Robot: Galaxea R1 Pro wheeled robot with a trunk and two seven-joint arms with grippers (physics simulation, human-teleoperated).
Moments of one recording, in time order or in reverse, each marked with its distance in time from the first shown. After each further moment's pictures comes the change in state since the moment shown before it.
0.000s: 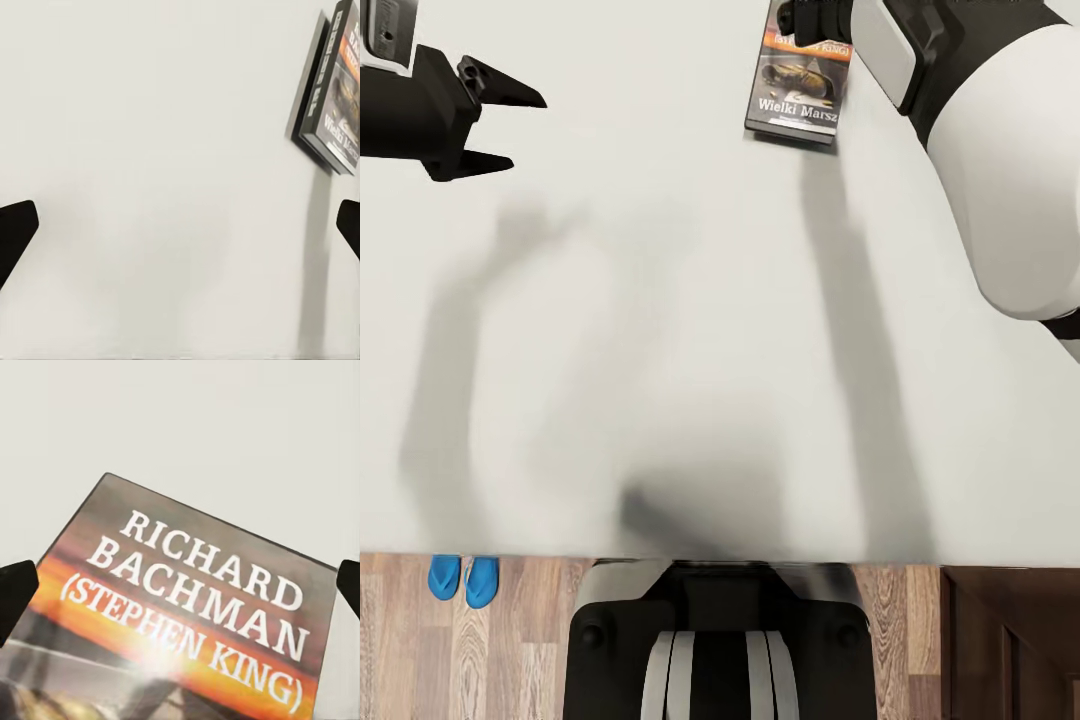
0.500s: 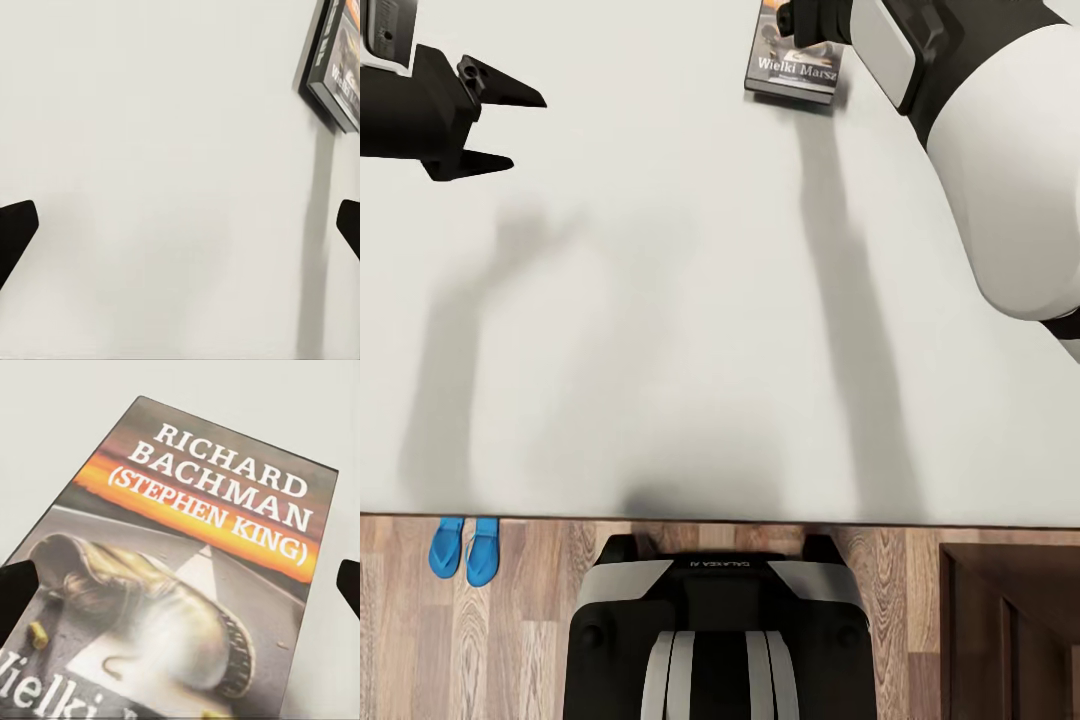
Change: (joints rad) left arm 0.000 0.000 0.000 0.000 0.000 0.000 -0.001; right arm -0.001 0.001 0.000 0.002 -0.001 0.005 0.000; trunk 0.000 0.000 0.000
